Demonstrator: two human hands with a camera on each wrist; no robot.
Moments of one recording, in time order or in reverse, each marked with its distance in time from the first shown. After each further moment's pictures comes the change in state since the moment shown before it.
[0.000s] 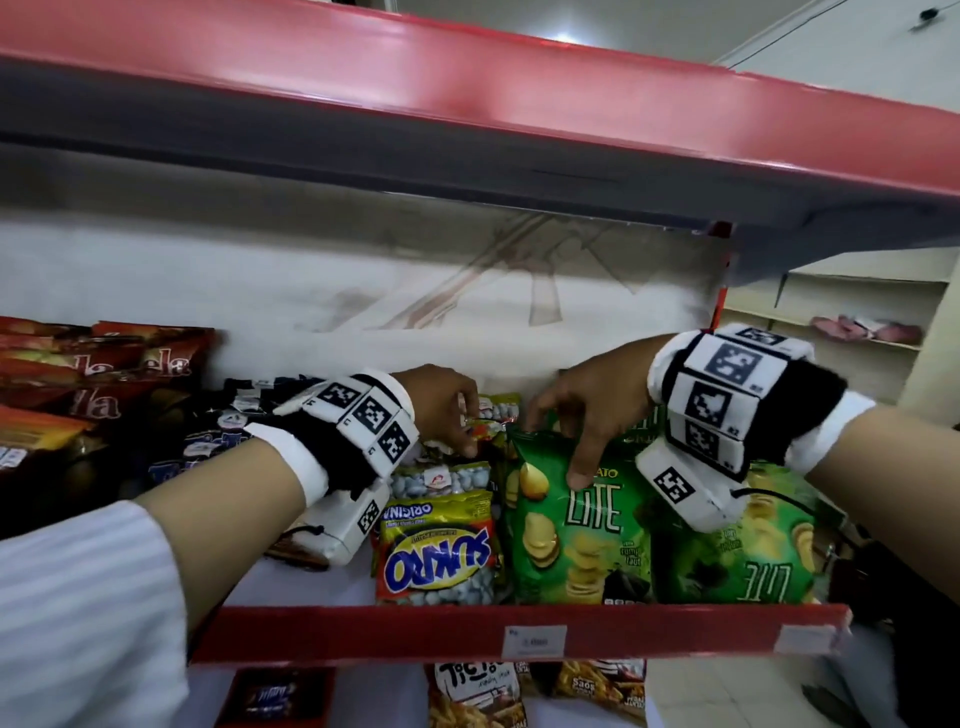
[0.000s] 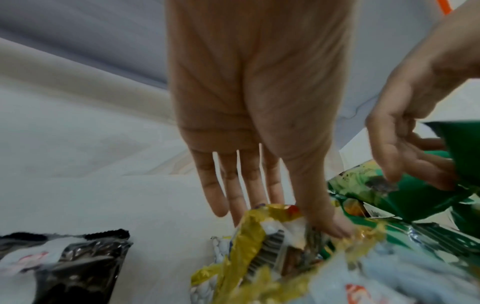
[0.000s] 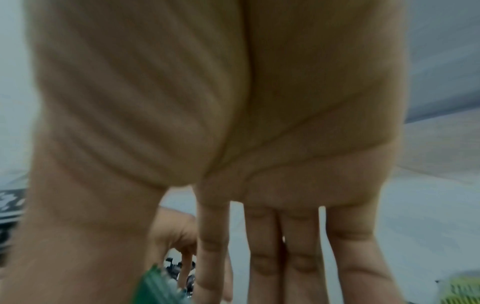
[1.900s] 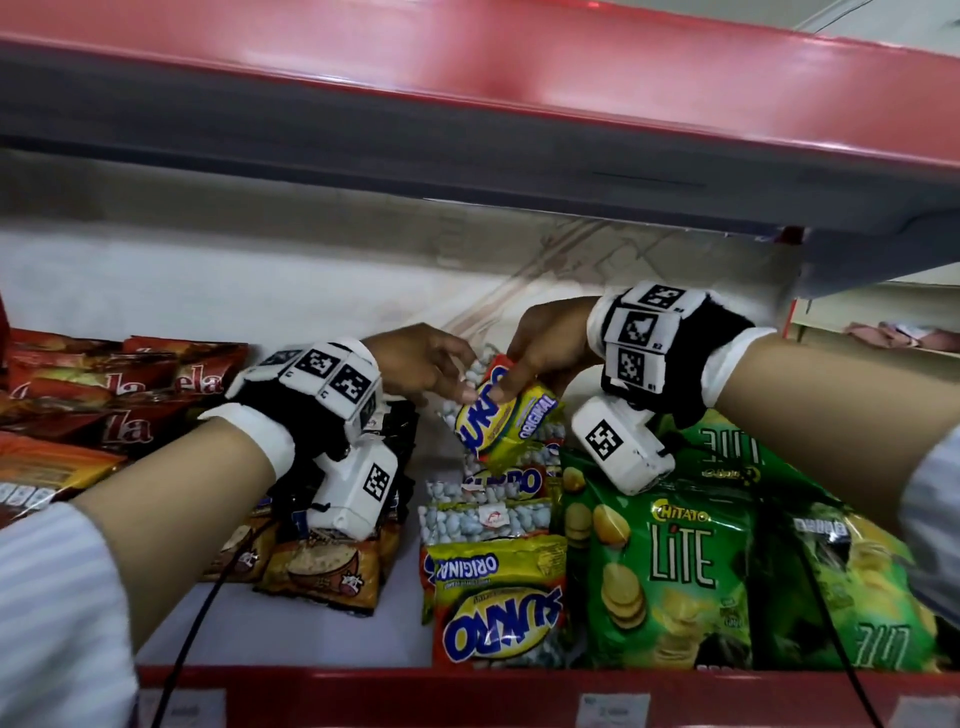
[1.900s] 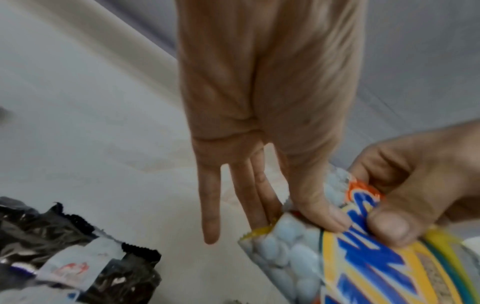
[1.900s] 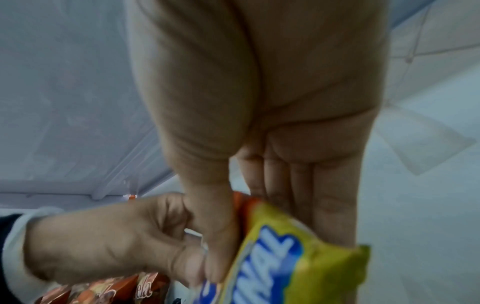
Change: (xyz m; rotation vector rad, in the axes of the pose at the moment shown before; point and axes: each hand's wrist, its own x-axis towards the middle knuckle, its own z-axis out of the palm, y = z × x) left_hand 0.004 -0.068 -0.043 -0.556 0.087 -0.010; right_hand 0.085 -0.040 -0.058 0.503 0.273 -0.048
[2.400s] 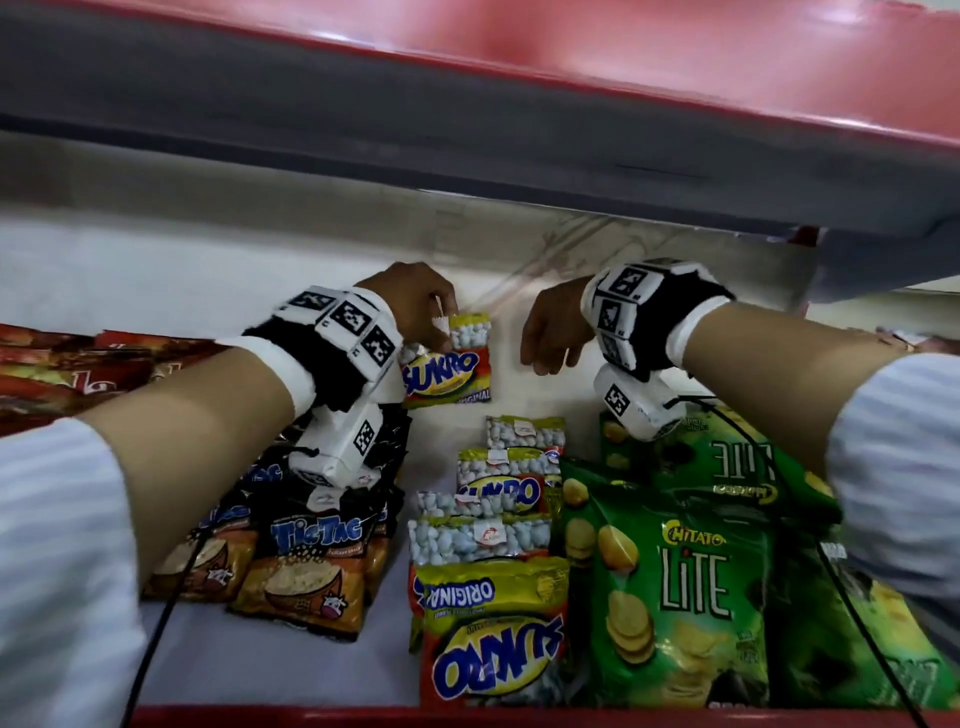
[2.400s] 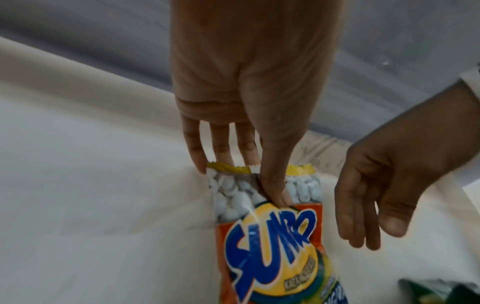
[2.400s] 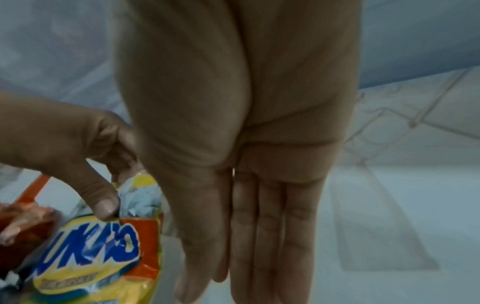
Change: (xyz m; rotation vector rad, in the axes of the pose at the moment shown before) left_hand 0.037 0.015 -0.036 0.484 0.324 0.026; right_hand 0.046 0.021 -0.038 -0.222 -0.064 0.106
